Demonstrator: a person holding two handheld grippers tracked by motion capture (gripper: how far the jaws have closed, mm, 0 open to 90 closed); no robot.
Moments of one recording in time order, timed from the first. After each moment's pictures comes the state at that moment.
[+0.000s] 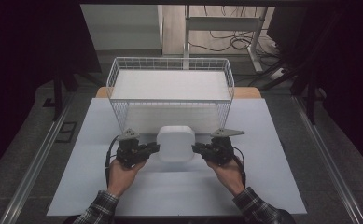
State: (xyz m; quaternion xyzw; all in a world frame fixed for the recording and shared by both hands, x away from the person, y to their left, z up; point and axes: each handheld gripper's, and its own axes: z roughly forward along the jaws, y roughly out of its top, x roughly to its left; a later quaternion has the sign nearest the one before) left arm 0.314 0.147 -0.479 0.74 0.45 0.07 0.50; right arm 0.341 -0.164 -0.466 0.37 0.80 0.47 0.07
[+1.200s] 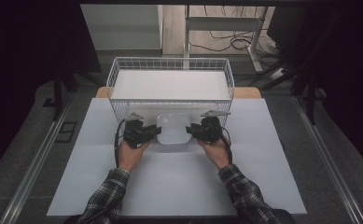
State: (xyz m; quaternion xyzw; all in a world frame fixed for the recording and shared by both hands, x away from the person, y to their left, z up) left arm 0.388 0.149 -0.500 0.72 0.48 0.10 0.49; right arm 0.419 -0.137 -0.481 0.39 0.79 0.46 0.10
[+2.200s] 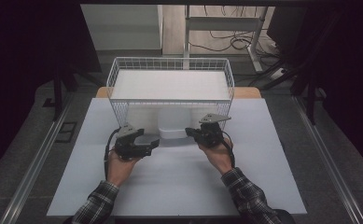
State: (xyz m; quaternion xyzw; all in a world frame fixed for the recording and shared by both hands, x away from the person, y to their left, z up) left arm 0.324 0.164 -0.490 0.73 0.42 0.17 0.50; right arm 0.390 -0.135 -0.465 0.31 0.81 0.48 0.12
